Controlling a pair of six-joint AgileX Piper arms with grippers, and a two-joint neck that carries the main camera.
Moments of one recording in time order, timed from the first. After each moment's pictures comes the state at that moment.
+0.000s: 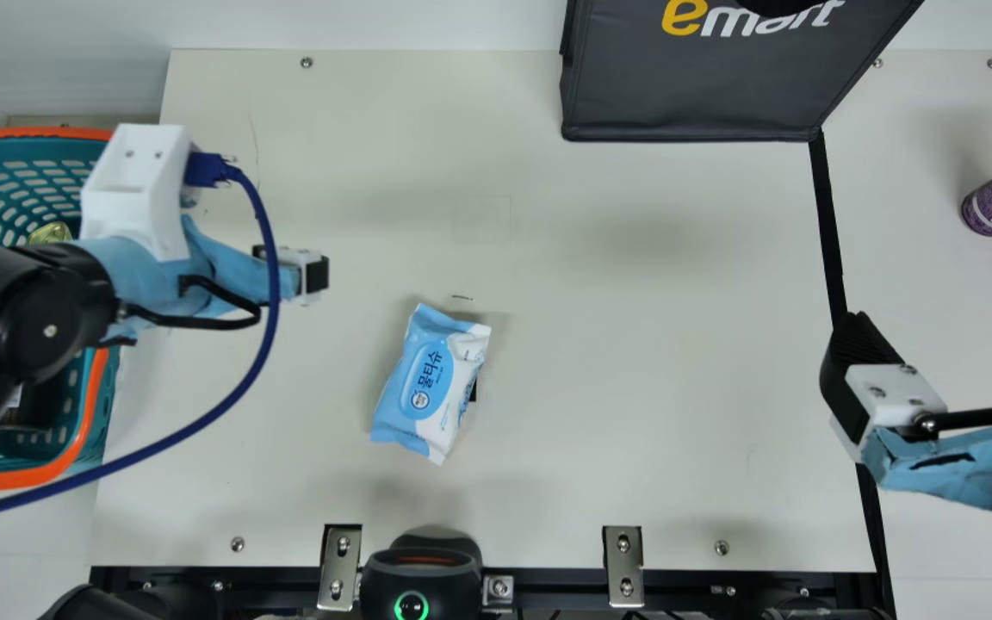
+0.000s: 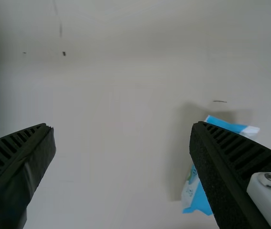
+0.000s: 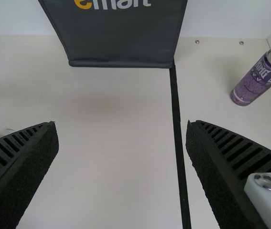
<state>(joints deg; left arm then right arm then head) -24.5 74.5 -64.3 1.5 58.6 -17.6 0.6 42.6 -69.7 -0.8 69.3 0.0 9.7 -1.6</state>
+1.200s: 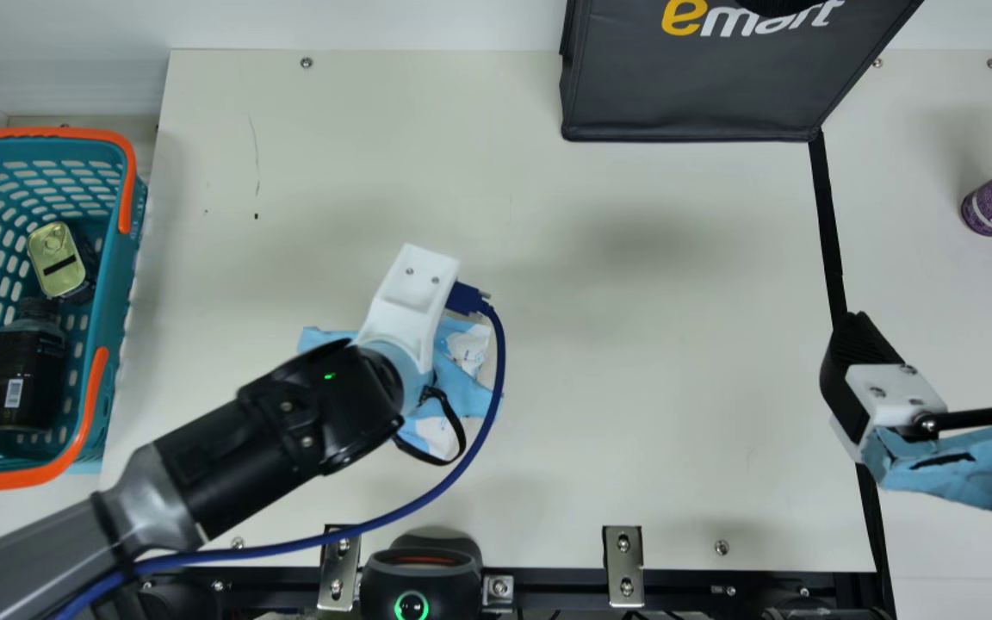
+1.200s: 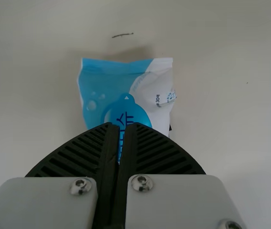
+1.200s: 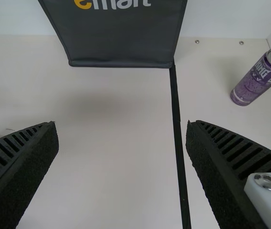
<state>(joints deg) -56.0 90.5 -63.0 12.9 54.5 -42.5 0.6 42.6 -69.7 -0.8 69.3 0.0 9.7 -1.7</state>
